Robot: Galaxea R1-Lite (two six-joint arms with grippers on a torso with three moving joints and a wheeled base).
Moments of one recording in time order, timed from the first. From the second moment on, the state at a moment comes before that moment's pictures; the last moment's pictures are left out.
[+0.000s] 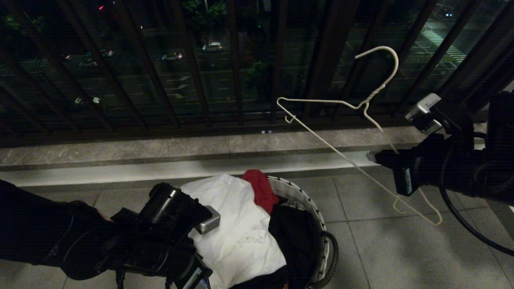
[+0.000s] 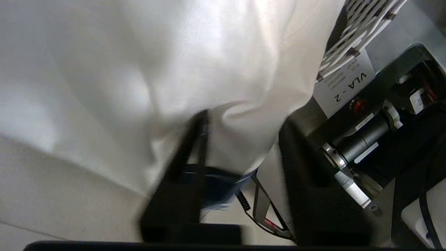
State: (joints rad) left arm -0.54 1.73 -0.73 -0.02 -0.14 0.23; right arm 0.30 1.41 -0.86 -0.27 0.12 -0.32
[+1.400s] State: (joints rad) left arm -0.63 1.57 -0.88 0.01 -0.14 0.16; right arm 0.29 1.42 -0.86 -0.27 0.11 -0.32
